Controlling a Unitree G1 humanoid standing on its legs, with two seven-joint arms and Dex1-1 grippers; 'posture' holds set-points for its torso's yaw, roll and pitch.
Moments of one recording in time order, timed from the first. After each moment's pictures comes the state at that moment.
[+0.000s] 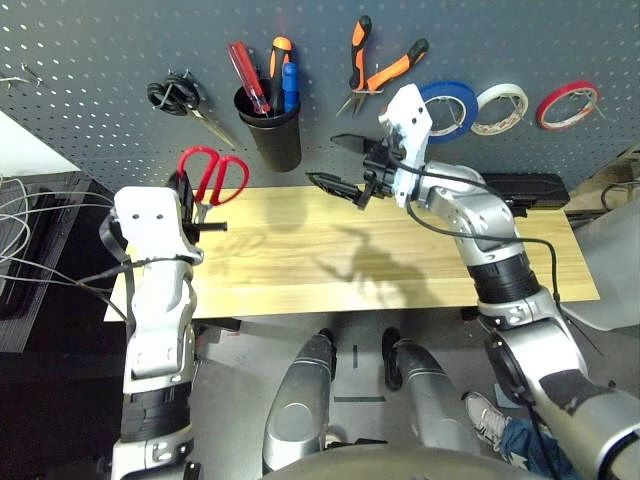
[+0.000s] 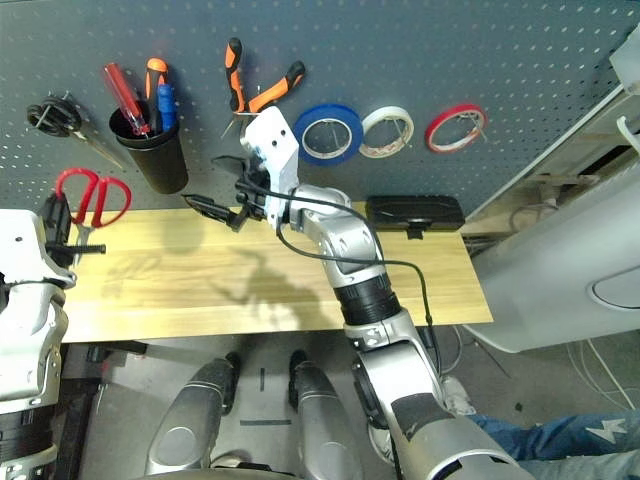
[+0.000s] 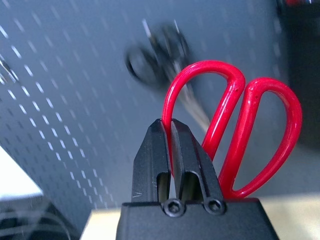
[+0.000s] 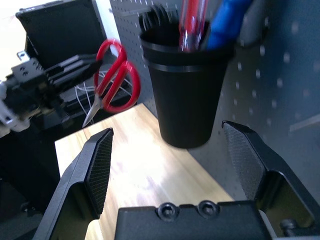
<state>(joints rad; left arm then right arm) -0.17 0.31 0.30 -0.22 0.00 0.06 0.03 -0.83 -0.15 0.17 0.13 0.25 0.44 0.79</state>
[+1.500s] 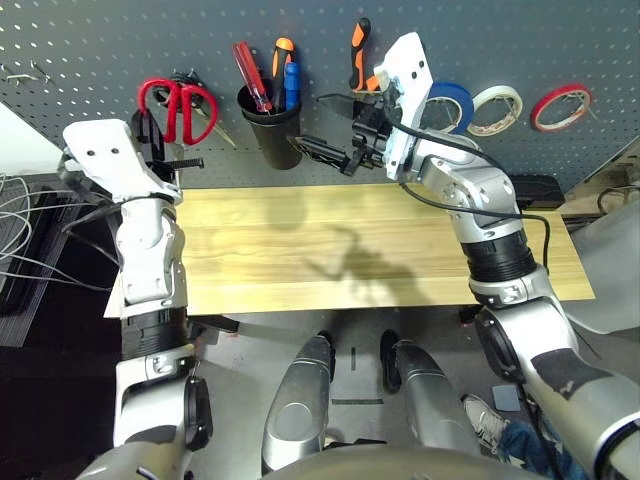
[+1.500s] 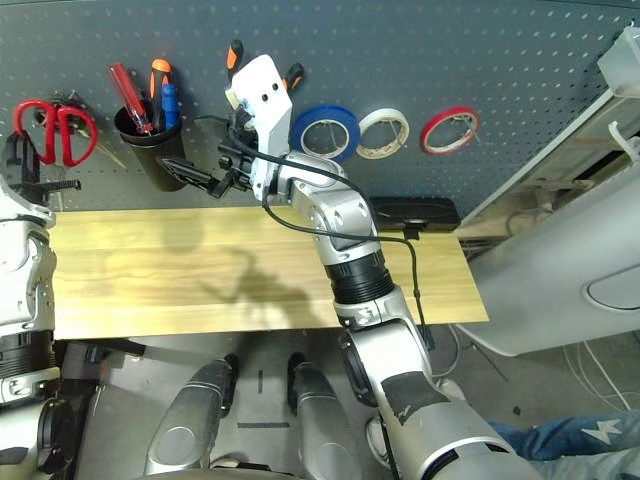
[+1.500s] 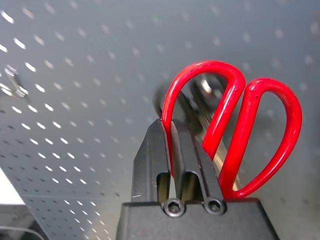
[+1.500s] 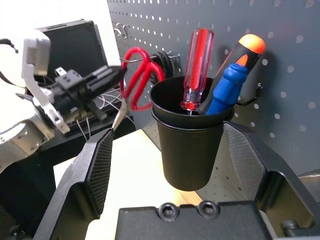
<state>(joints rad) -0.45 0.37 0.33 0.15 -0.08 0.00 0.03 -0.91 -0.11 0.13 0.13 0.28 0.47 0.73</state>
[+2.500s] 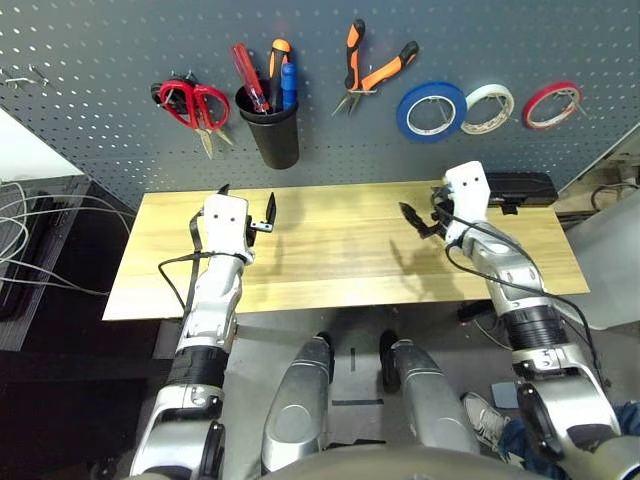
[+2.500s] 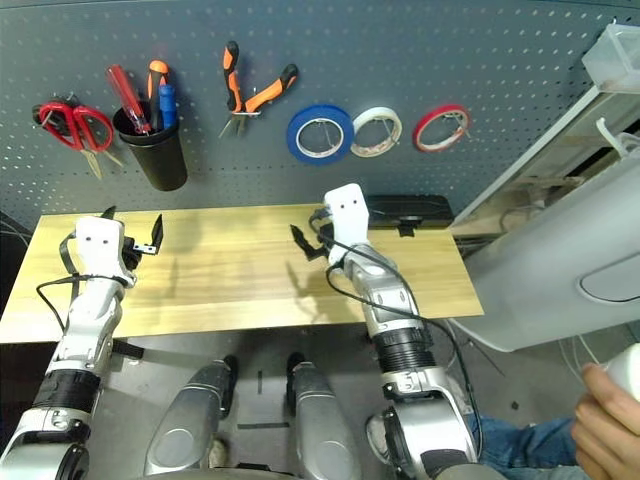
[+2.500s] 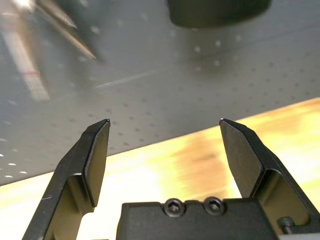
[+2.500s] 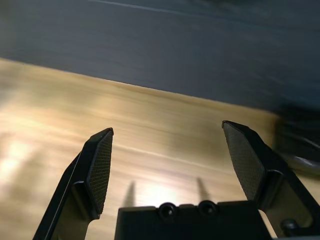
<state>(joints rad) -0.31 0.25 0.10 0.43 0.03 -0.21 -0.06 -0.52 -0.28 -0.03 0.42 0.08 0.27 0.28</state>
